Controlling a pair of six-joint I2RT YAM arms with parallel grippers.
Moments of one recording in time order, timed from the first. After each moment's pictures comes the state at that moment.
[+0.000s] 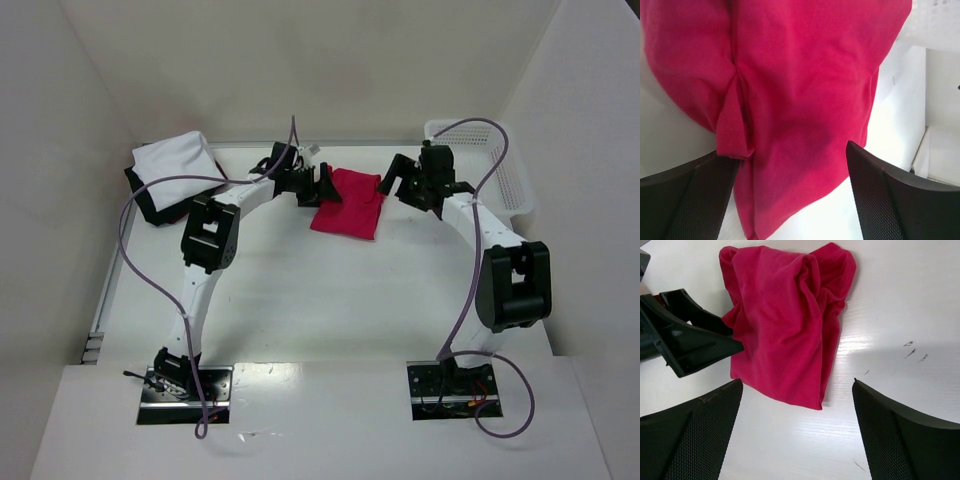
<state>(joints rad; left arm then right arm) -0.34 2.48 1.99 -0.26 0.70 -0.47 0.14 1.65 1.22 -0.25 -0.14 0.52</state>
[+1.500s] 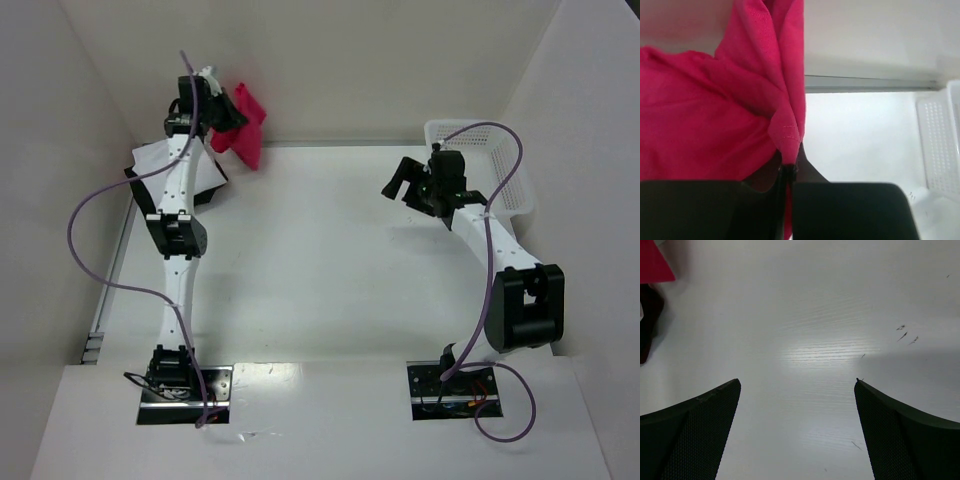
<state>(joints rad) -0.02 2.72 3.02 -0.74 0.40 -0.43 0.12 1.50 1.14 -0.27 -0.16 0.52</state>
